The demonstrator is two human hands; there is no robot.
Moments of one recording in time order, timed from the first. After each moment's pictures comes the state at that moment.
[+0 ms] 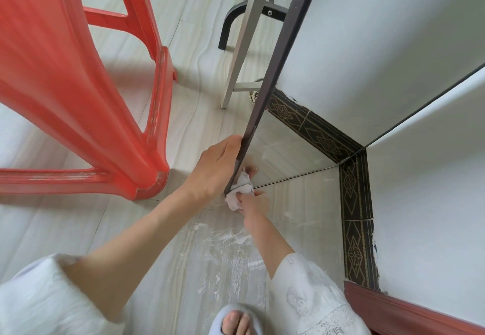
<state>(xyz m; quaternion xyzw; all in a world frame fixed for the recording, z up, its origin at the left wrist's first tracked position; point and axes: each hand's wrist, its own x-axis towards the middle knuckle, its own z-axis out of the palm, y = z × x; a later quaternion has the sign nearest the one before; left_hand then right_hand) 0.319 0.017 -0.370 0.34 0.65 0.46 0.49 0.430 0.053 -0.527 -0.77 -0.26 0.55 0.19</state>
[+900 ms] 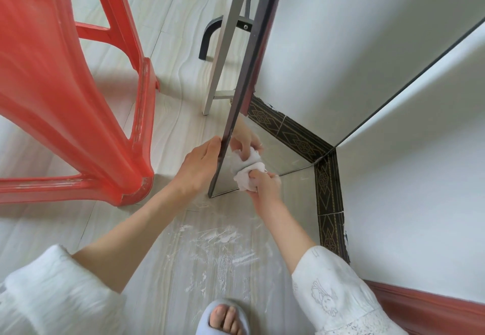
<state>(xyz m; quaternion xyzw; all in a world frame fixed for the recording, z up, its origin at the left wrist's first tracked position) 0.319 0.019 -0.368 0.36 0.67 0.42 0.50 0.456 0.079 -0.432 -0.64 -0.22 0.64 0.35</state>
